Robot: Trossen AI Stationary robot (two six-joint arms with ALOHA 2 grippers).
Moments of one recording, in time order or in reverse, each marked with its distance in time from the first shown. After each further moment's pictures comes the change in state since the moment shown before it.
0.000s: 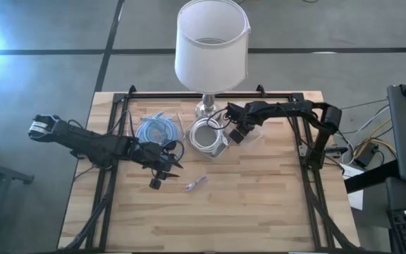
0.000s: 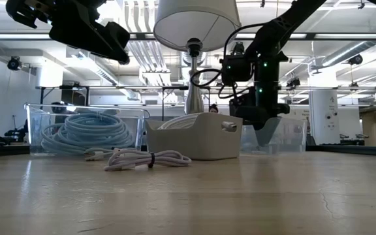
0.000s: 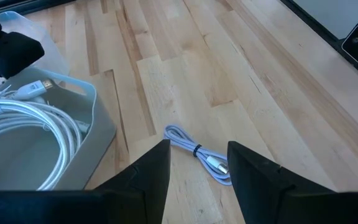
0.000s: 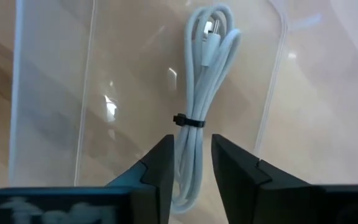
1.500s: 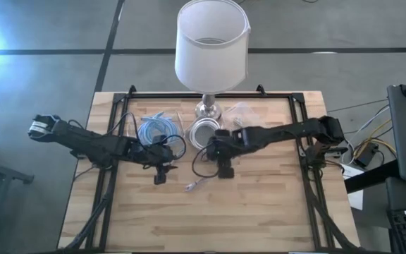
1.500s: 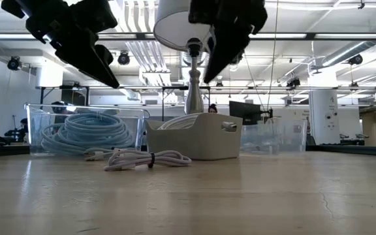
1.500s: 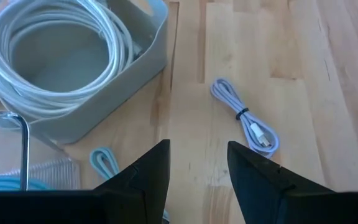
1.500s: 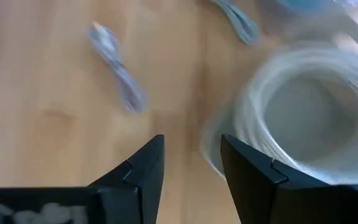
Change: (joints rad) left arm 0.000 0.000 -0.013 -0.140 -0.218 -0.333; right arm 0.494 -0.013 0.355 -0.002 -0.152 -0.353
